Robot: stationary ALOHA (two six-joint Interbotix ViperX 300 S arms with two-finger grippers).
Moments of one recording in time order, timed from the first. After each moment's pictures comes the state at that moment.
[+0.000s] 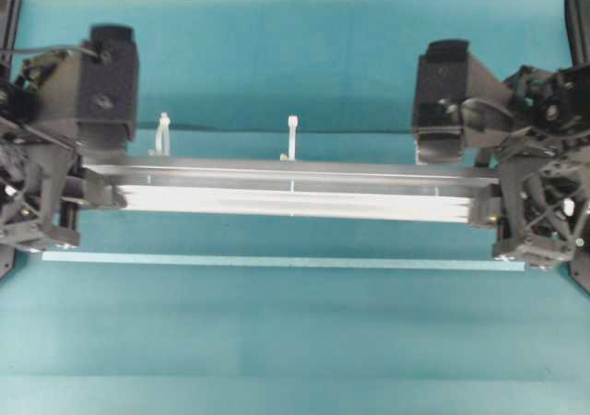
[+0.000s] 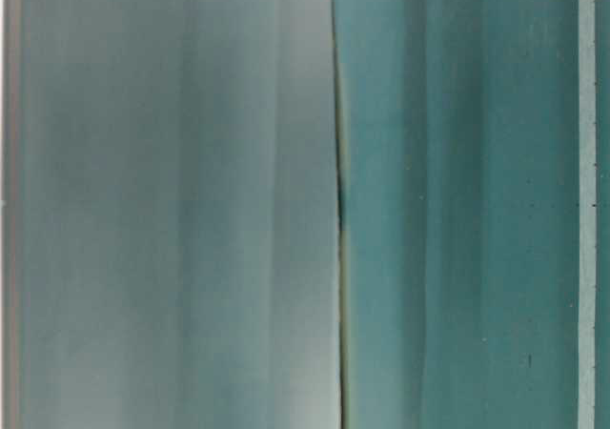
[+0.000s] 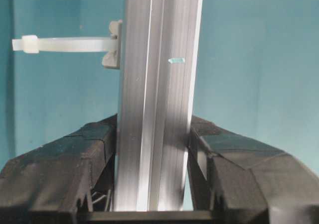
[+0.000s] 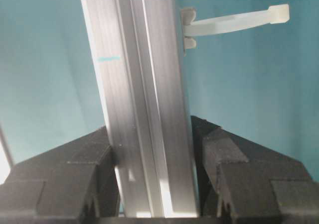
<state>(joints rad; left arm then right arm) -0.01 -0.43 0.18 0.02 1.31 -0.09 0.01 -0.32 0.10 0.09 1.53 0.20</state>
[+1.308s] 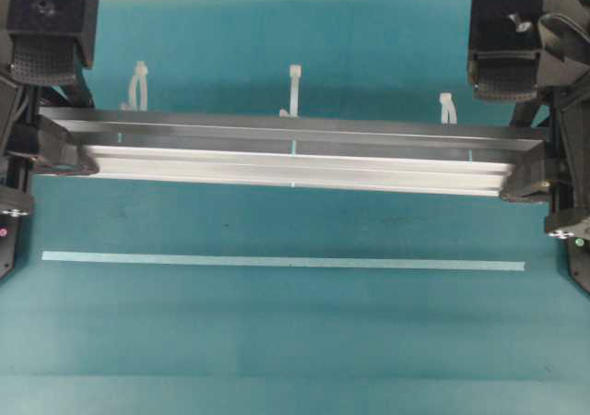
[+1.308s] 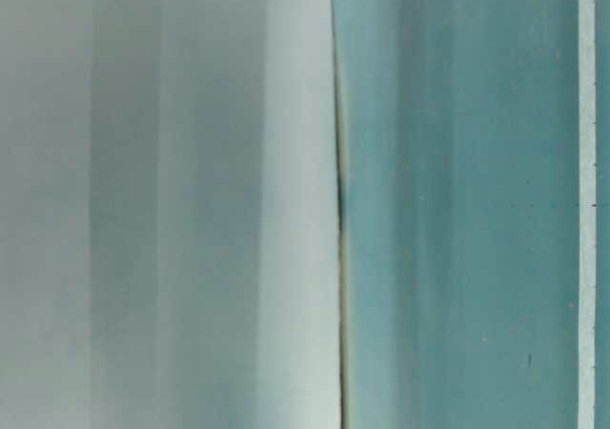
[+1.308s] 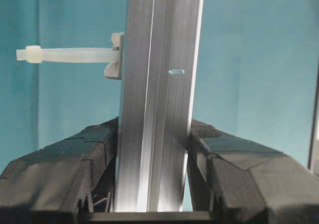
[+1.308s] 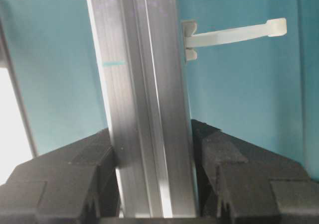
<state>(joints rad) -0.01 -0.32 -0.19 0.02 1.56 -0.08 0.03 -0.26 -0.23 0.07 1.71 0.22</state>
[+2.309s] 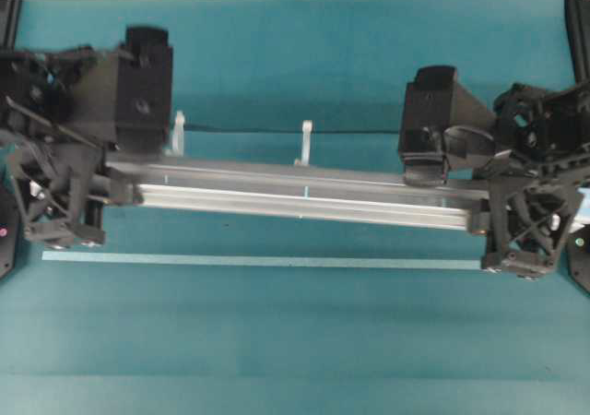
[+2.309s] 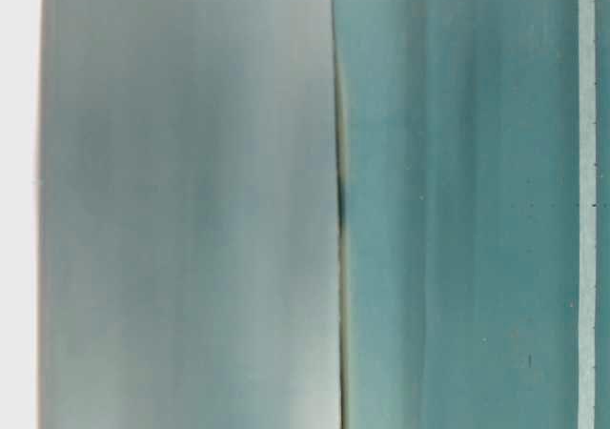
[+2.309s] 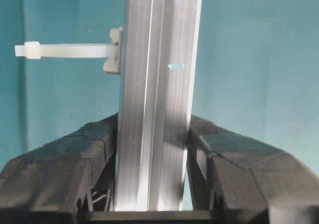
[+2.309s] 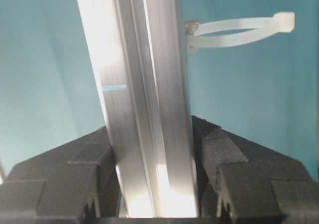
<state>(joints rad) 0.00 -0.36 0.22 0.02 1.29 -0.06 0.04 -0.33 0.26 0.04 1.42 0.22</state>
